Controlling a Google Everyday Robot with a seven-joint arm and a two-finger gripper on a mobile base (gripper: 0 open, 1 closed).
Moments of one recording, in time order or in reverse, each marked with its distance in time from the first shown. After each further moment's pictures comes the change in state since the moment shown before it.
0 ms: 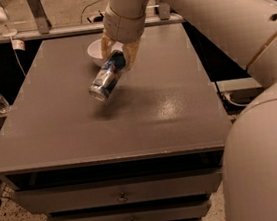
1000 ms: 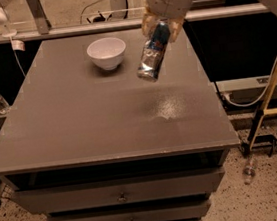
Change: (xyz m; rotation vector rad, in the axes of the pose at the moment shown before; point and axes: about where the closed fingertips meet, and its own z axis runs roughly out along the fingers) arm 0.036 0.073 -0.100 -0.042 0.314 -0.173
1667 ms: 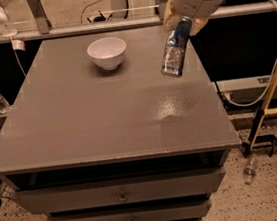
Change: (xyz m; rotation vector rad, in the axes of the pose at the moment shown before) arm 0.023 0.050 -0.018 0.018 0.171 -0.121
